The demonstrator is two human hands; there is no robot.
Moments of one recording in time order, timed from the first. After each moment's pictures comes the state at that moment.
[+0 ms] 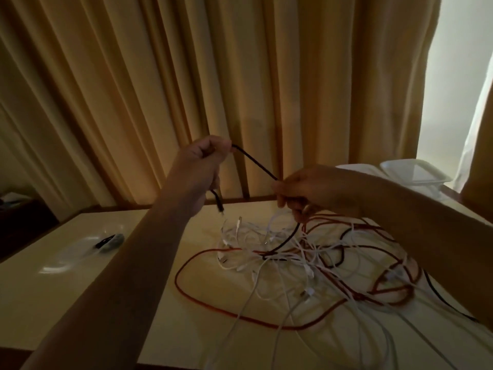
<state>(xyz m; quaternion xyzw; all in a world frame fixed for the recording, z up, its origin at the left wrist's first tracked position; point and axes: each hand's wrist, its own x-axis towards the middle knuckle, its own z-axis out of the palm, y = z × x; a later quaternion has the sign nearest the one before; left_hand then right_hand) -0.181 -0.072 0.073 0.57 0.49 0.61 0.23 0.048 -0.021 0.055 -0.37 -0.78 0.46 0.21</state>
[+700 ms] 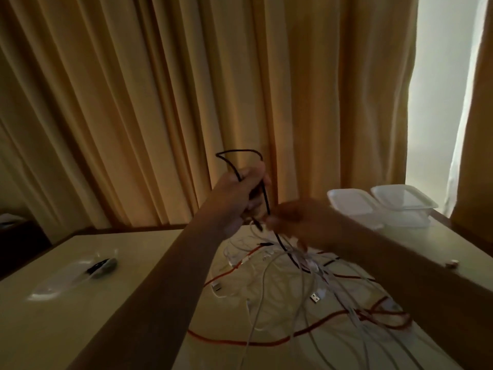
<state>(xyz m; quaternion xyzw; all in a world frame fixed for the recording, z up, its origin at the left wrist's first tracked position) -0.122 -0.059 0.077 0.60 0.42 0.55 0.40 0.051 -0.035 0.039 -0.39 -0.81 0.34 0.29</state>
